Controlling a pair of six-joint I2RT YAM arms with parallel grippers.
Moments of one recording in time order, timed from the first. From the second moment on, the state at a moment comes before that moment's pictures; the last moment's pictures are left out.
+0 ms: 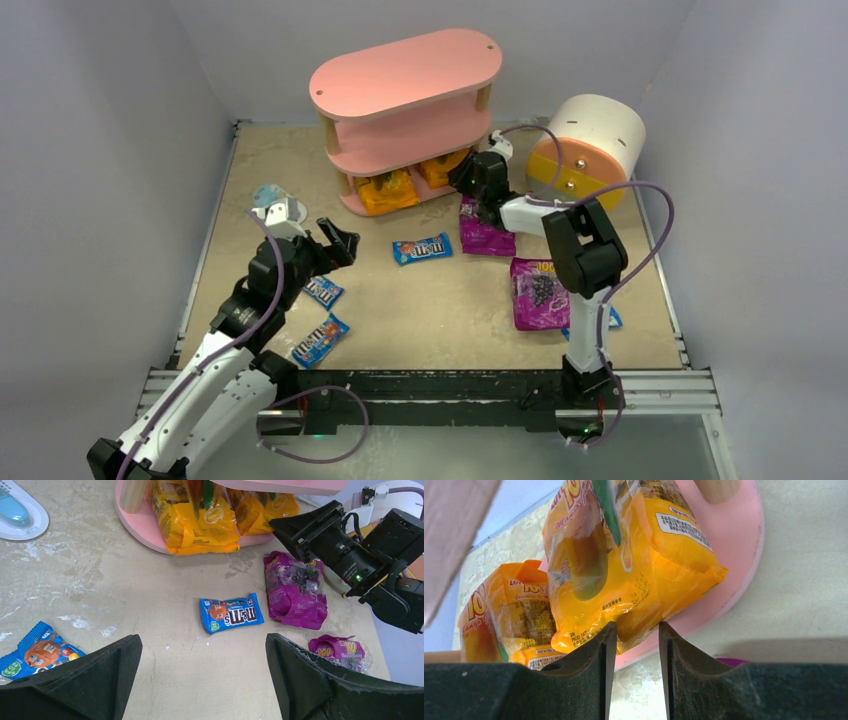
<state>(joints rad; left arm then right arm) -0.48 0.63 0.59 -0.27 -0.21 -0.62 0.43 2.03 1.22 0.40 0.15 0.73</state>
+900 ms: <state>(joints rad) -0.48 0.64 0.58 -0.36 -0.14 -0.68 0.48 1.32 0.79 -0.07 0.25 0.54</state>
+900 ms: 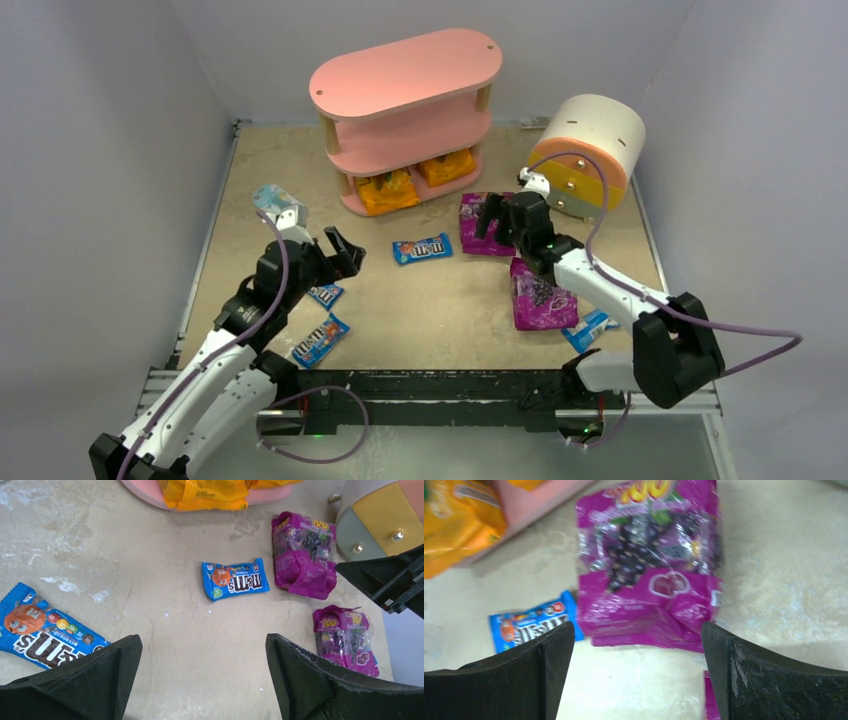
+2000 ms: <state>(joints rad) -0.48 0.90 0.56 0.00 0.27 -0.75 0.39 1.10 0.56 0.14 -0.19 0.36</state>
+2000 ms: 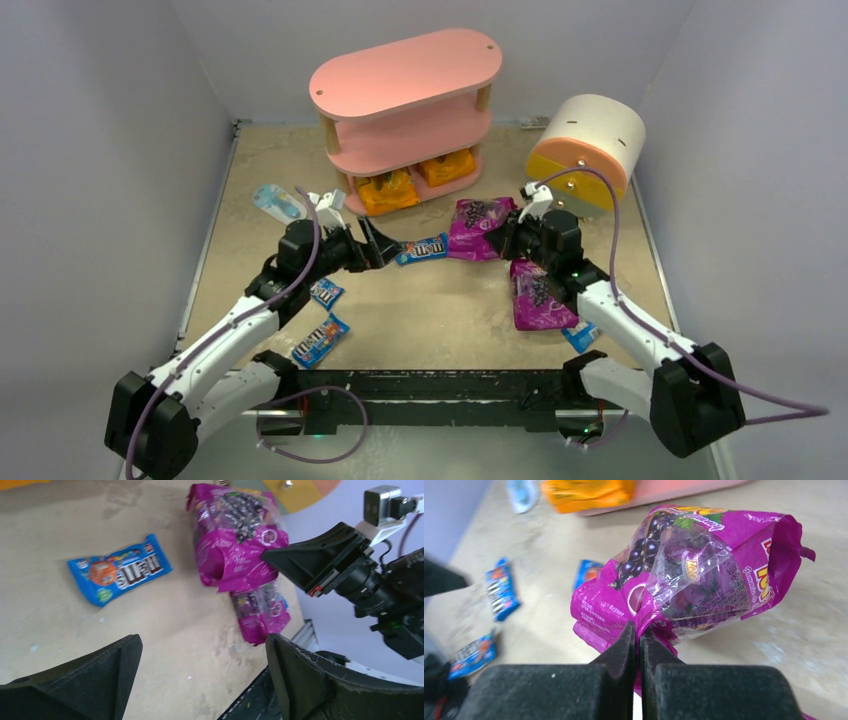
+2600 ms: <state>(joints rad) -0.48 1.13 0.53 0.63 0.48 -1.05 0.44 0.98 0.56 0.40 -0.75 0.46</state>
